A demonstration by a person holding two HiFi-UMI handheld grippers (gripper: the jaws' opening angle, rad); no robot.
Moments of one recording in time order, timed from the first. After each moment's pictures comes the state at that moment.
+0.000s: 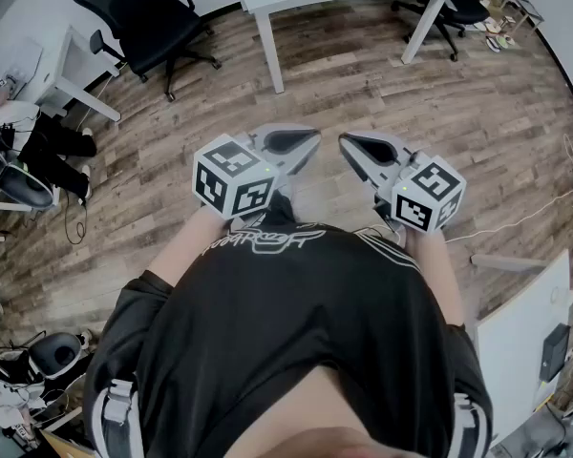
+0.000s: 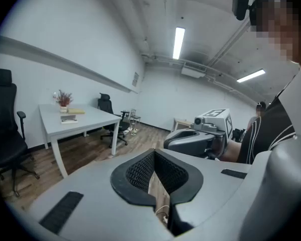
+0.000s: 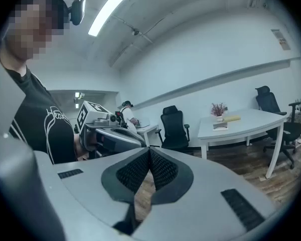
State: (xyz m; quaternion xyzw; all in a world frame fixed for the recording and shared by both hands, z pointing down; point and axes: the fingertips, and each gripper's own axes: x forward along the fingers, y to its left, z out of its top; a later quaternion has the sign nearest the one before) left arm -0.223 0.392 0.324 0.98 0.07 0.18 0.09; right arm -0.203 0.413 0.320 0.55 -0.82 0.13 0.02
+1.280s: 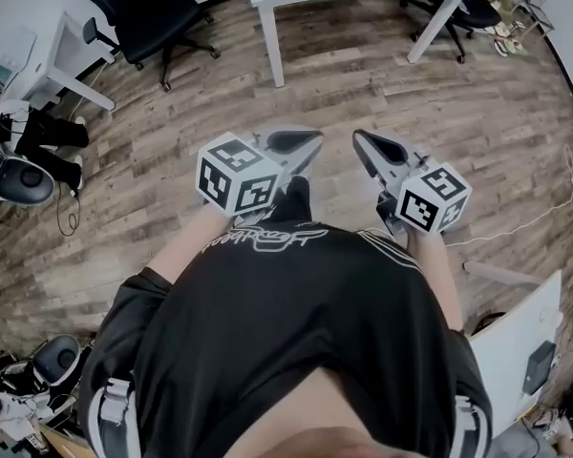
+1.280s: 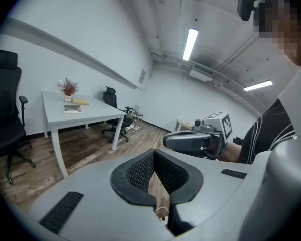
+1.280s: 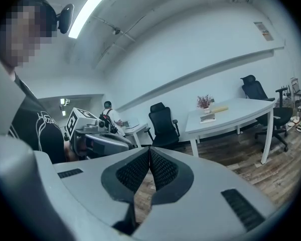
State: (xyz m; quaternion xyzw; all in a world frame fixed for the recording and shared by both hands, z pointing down) left arm -0.194 0.331 0.355 0.97 0.06 0.19 0.15; right arm -0.147 0.354 0.351 0.59 -0.78 0.19 -0.01
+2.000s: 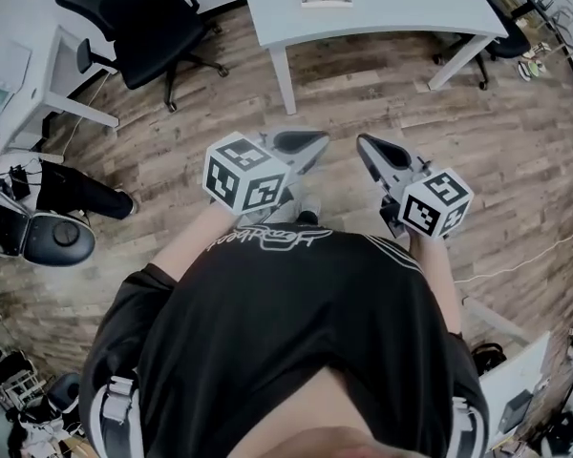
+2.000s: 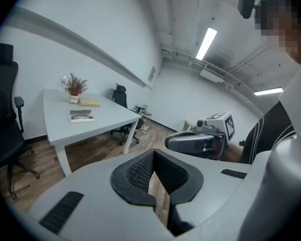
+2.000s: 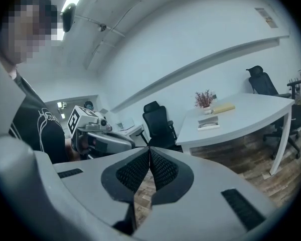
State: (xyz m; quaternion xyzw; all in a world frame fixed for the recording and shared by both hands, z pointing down) left arm -0.064 0.103 0.366 0.96 0.04 0.21 0.16; right arm -0.021 0.129 0.363 0.58 -0.79 0.21 -0.01
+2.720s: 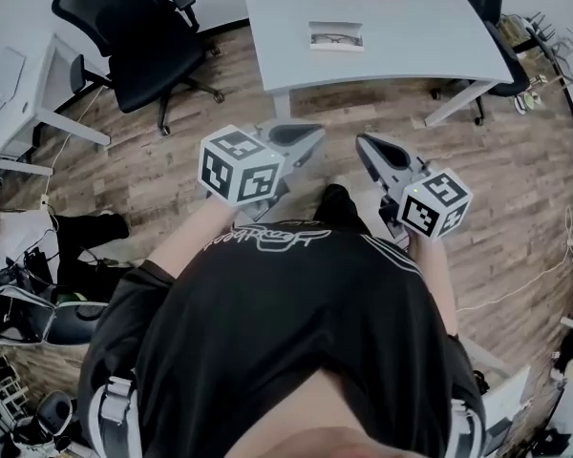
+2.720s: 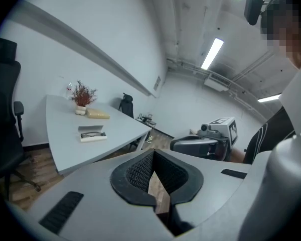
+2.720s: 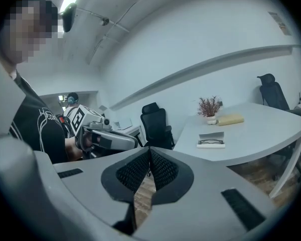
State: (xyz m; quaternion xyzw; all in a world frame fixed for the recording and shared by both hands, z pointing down) left arm -0.010 -0.049 0.347 0.97 0.02 0.17 0.18; right arm 0.032 -0.011 0.343 0.57 -0.80 0.18 0.02
